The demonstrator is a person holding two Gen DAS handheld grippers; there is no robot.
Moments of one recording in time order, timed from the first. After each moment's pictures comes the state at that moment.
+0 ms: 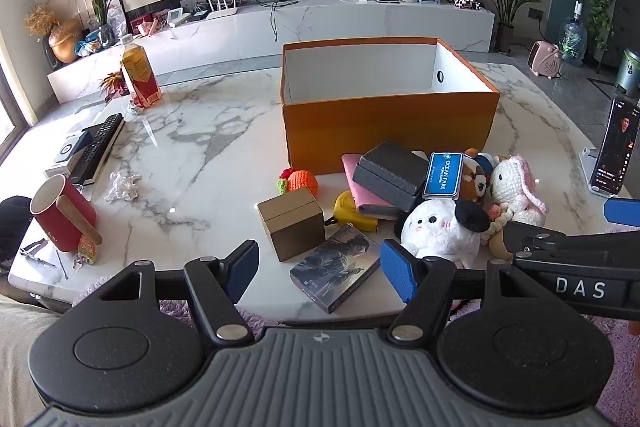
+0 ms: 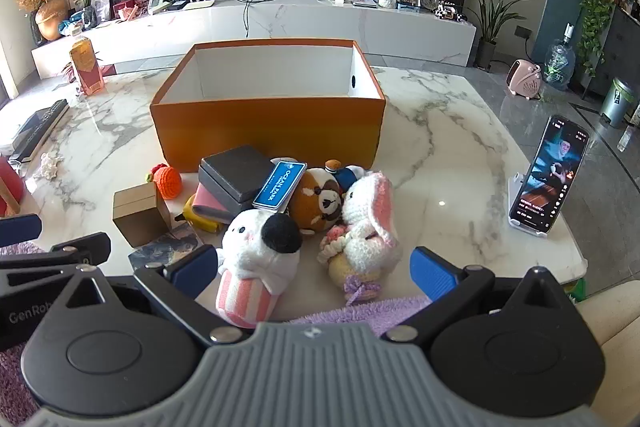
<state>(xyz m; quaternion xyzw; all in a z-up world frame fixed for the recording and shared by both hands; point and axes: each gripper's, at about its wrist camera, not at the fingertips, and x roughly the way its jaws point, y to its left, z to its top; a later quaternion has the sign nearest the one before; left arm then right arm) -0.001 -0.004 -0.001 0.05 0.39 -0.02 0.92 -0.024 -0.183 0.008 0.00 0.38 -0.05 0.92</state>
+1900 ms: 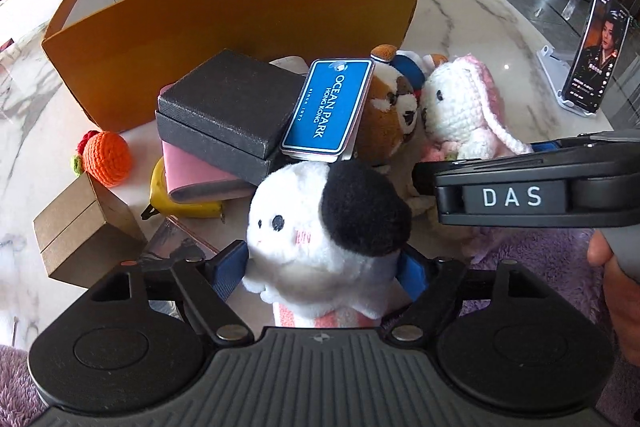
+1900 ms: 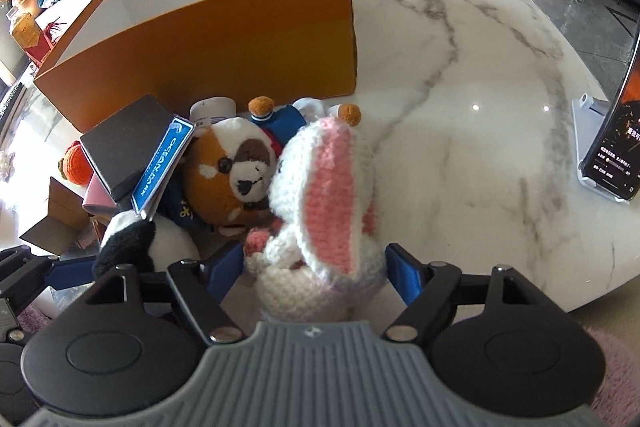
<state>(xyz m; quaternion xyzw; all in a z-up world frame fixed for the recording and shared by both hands) 0.108 -0.091 -0.109 0.07 0.54 -0.16 0.83 0.099 -0.273 -0.093 0.08 0.51 -0.02 0.85</state>
